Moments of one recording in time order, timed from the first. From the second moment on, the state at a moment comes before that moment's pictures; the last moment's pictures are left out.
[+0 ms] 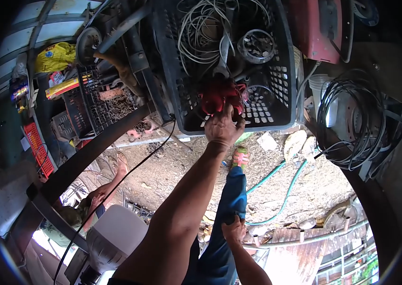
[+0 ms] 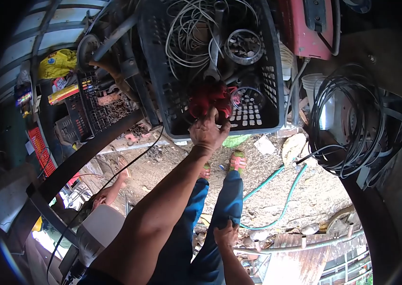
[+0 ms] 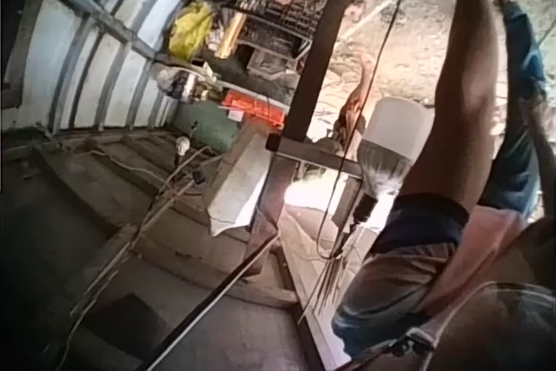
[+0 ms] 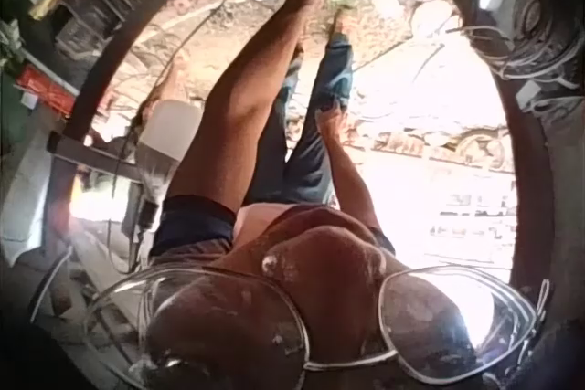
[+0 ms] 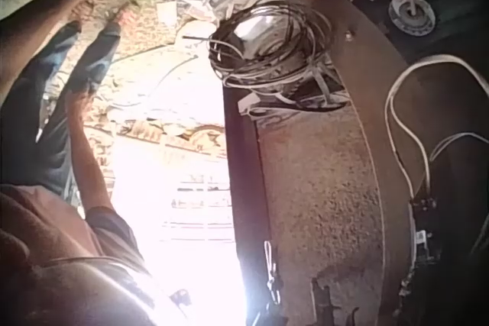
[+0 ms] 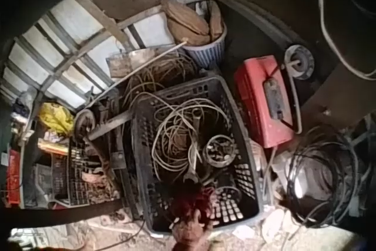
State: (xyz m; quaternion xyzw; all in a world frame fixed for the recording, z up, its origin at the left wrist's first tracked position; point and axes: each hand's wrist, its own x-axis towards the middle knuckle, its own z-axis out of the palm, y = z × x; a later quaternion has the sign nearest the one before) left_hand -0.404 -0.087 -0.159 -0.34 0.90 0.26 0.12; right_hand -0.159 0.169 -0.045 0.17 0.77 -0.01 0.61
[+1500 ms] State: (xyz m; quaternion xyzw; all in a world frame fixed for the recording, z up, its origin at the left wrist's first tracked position) left_hand -0.390 -0.099 -0.171 -0.30 0.93 0.13 0.15; right_hand -0.538 0.038 -0.154 0.43 0.71 -0.55 0.02
